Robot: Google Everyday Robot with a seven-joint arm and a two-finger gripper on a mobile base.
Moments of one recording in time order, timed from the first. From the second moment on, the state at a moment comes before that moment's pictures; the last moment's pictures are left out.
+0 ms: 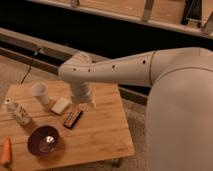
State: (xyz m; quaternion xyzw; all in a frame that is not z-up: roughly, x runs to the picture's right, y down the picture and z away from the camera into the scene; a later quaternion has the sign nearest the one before) arm -0.104 0.101 0.703 -0.26 0.23 0.64 0.68
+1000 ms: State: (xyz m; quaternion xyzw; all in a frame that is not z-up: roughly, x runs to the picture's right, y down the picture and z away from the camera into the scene) arm -0.184 0.060 0.704 -0.24 0.19 0.55 0.78
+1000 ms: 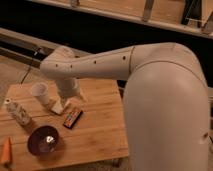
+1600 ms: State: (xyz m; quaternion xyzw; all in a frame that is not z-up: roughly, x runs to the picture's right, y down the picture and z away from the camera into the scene) arm -0.293 0.018 0.691 -0.23 0.13 0.47 0.84
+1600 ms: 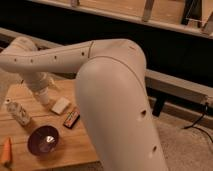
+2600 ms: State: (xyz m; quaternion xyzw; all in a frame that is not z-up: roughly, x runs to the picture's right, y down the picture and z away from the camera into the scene) arm -0.385 -0.005 0.645 -0.23 0.05 0.38 0.89
